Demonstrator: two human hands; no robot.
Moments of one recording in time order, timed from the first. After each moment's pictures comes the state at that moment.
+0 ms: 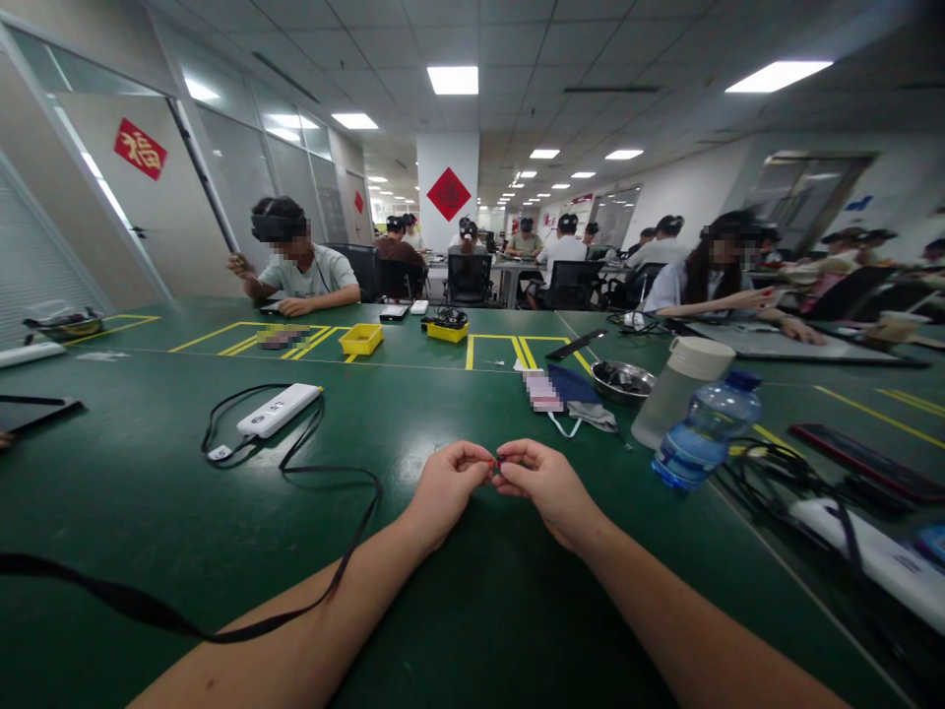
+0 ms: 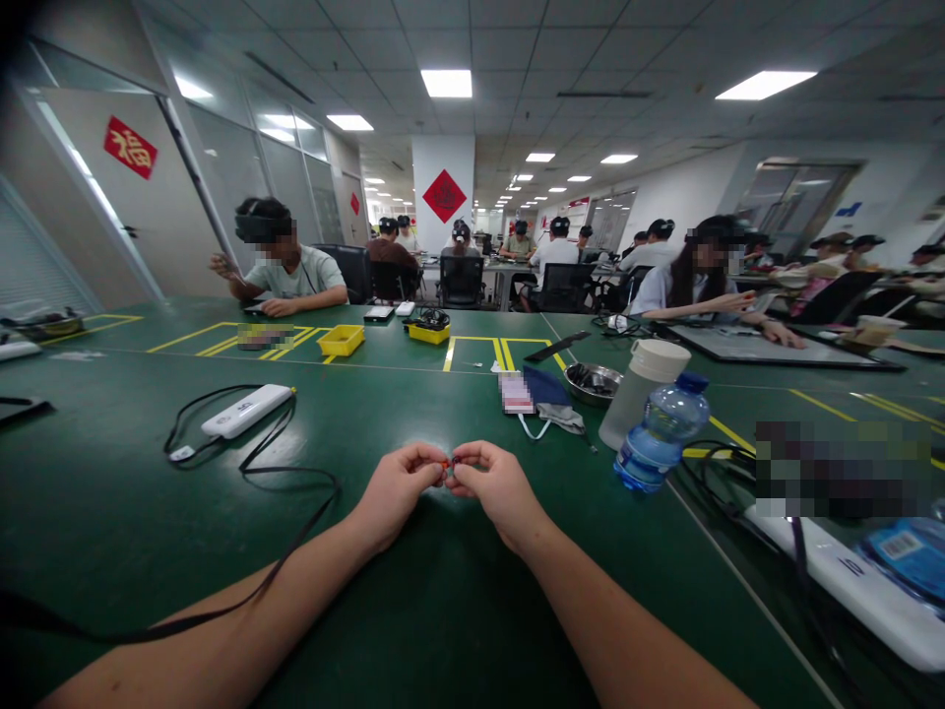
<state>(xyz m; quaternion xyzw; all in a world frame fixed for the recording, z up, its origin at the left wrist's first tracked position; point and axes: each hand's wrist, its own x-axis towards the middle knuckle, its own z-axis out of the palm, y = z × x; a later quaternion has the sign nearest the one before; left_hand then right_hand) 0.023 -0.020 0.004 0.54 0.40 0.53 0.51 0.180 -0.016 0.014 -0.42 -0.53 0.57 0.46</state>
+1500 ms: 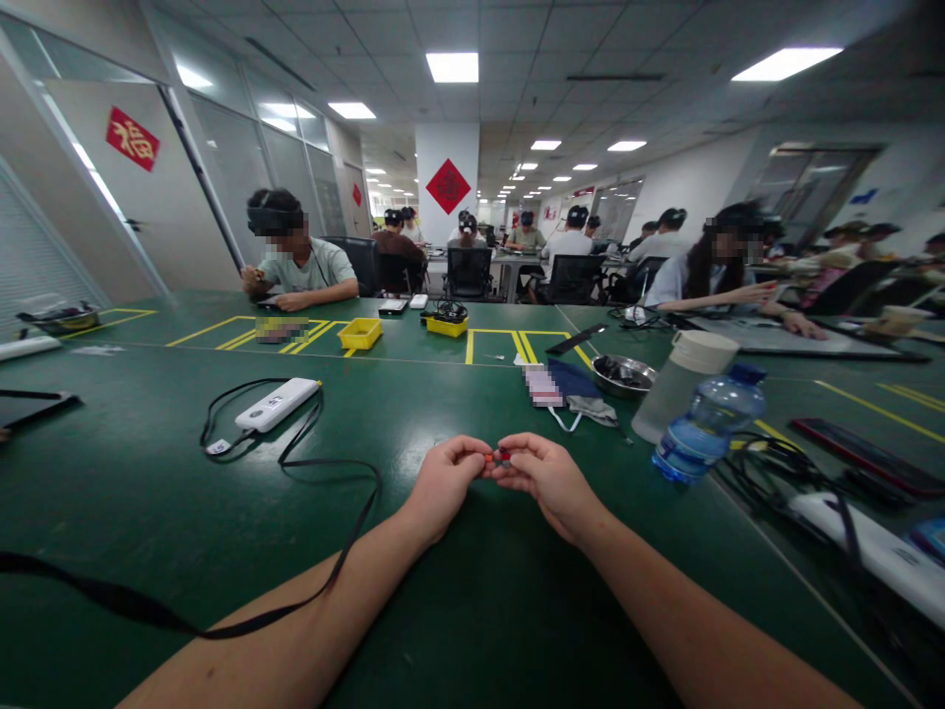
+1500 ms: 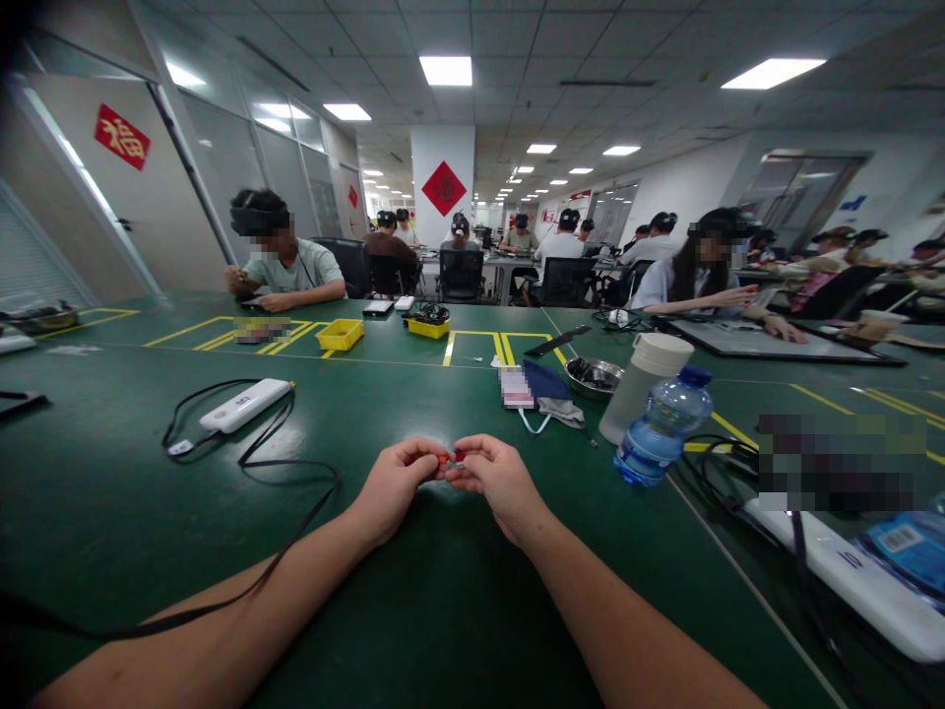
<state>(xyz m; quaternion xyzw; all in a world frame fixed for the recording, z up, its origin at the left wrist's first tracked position) 0.022 -0.019 0.002 0.52 0.38 0.54 0.54 0.181 -0.016 0.019 -0.41 -0.49 0.62 0.47</state>
